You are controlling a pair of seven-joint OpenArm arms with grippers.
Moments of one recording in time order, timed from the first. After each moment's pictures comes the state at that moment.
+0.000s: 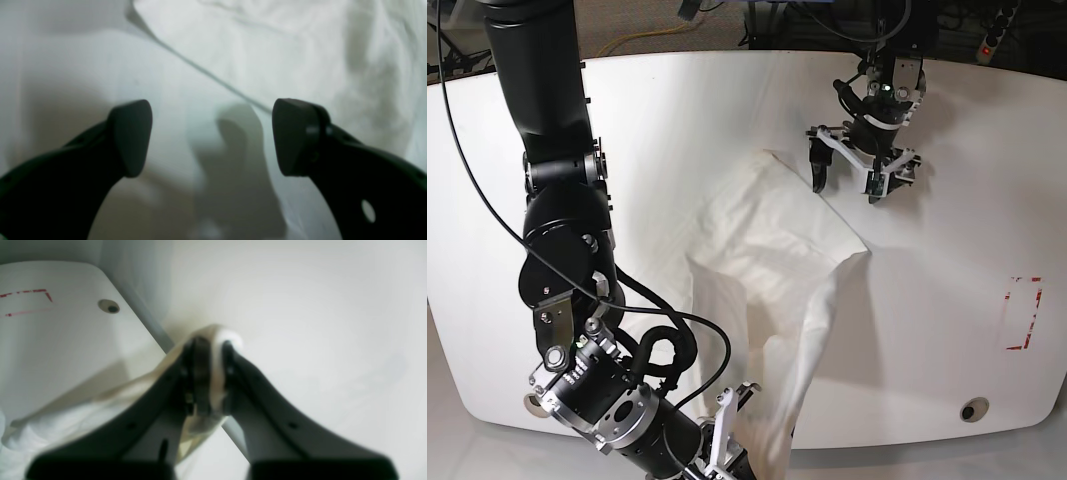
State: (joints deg) left arm 15.2 -3.1 2.5 92.2 -3.1 -9.3 15.1; right arm 50.6 8.1 -15.2 102.0 17.3 31.3 -55.6
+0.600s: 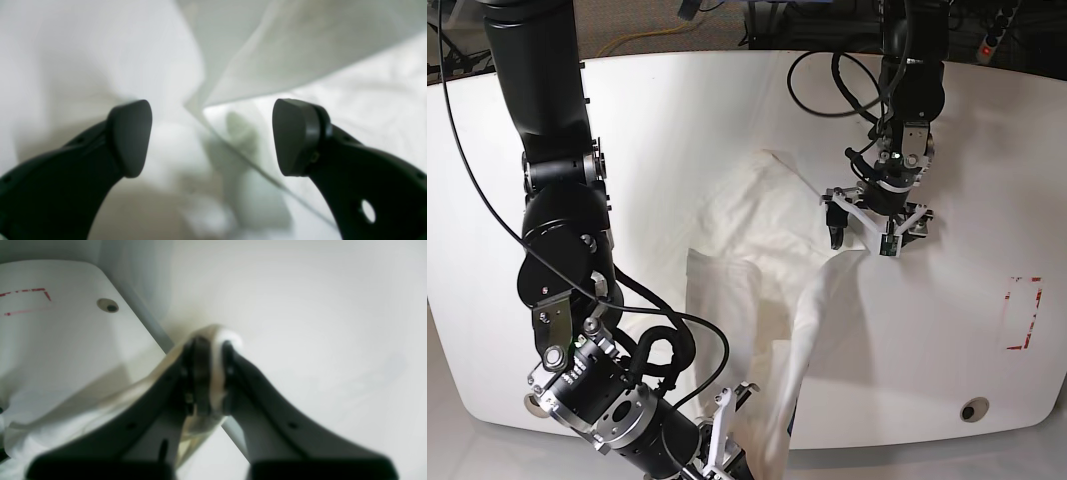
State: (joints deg) left arm -1.1 -3.6 -0.2 76.9 -2.9 -9.4 15.2; right arm 50.6 8.4 -15.1 102.0 17.3 31.3 -55.6
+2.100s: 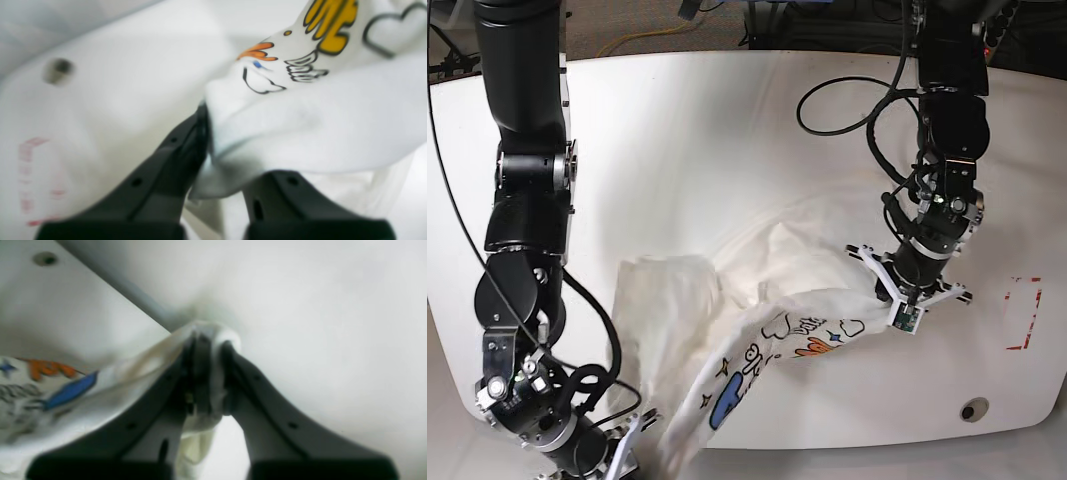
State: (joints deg) left arm -10.0 -12.8 2.3 101.9 -2.7 -17.3 39.3; right arm 51.4 15.4 -5.5 86.1 17.4 31.3 -55.7
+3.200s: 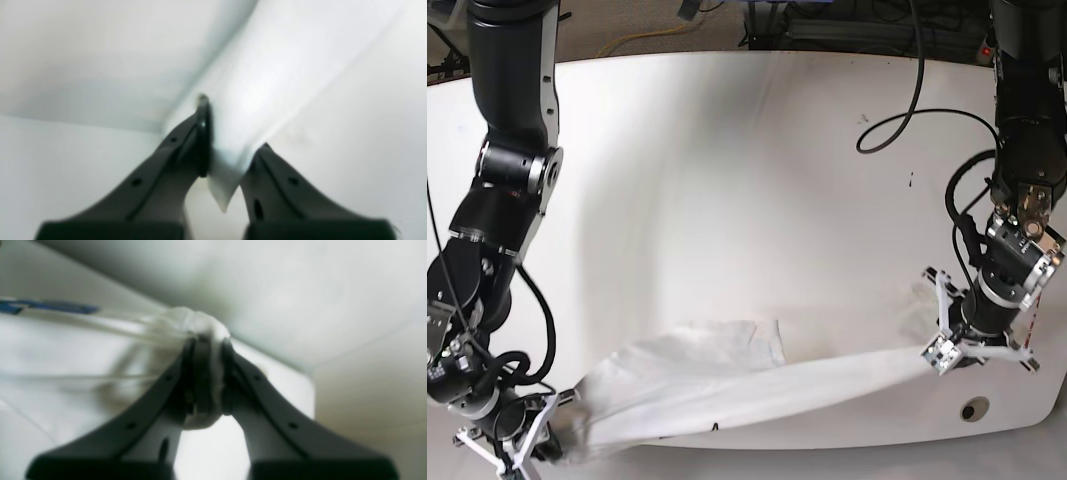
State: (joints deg) left arm -21.1 -30.3 6.4 114.7 -4.4 -31.9 60.2; right arm 45.8 19.5 9.2 87.4 18.4 35.5 -70.5
